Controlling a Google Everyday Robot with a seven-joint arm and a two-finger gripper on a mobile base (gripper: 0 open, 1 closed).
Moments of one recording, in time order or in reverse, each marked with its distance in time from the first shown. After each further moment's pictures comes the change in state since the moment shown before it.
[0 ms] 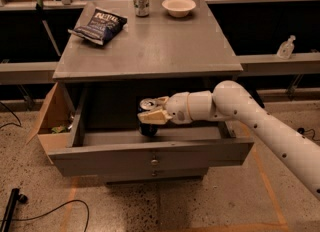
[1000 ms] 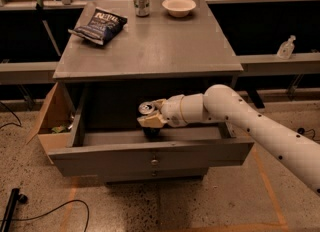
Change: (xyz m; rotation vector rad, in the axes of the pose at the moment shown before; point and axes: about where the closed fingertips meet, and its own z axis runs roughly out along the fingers) arm 0.020 -0.012 0.014 0.111 0.107 -0.112
